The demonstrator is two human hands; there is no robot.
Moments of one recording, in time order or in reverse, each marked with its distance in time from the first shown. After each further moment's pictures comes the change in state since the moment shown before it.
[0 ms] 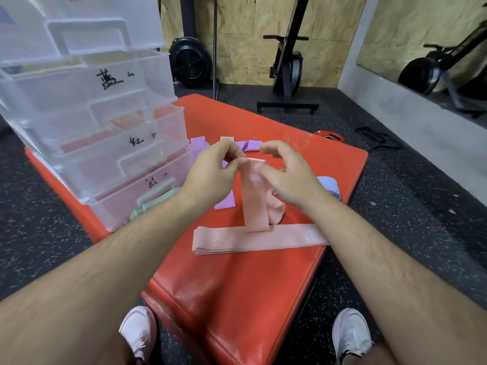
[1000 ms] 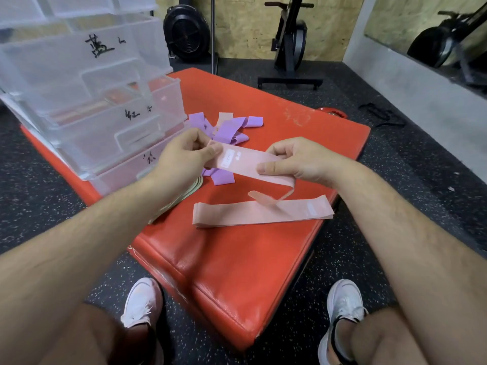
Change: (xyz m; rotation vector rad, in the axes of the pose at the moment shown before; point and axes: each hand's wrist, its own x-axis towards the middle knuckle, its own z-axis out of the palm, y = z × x) left_hand -0.030 -0.014 -0.029 -0.403 -0.027 -0.372; right_hand -0.010 -0.004 -0.037 0.156 -0.535 0.287
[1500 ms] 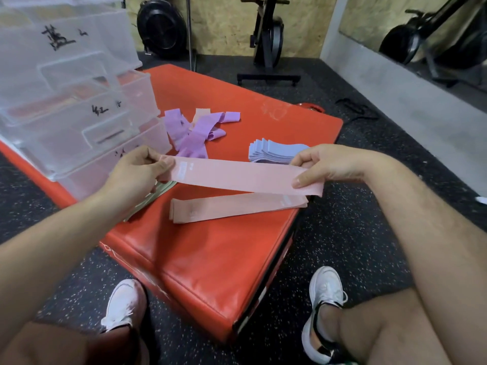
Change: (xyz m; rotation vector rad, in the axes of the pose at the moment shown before) left_hand -0.016 -0.033 -0.030 0.051 0.091 -0.147; right_hand -0.054 0.049 -0.067 -0.123 -0.090 0.238
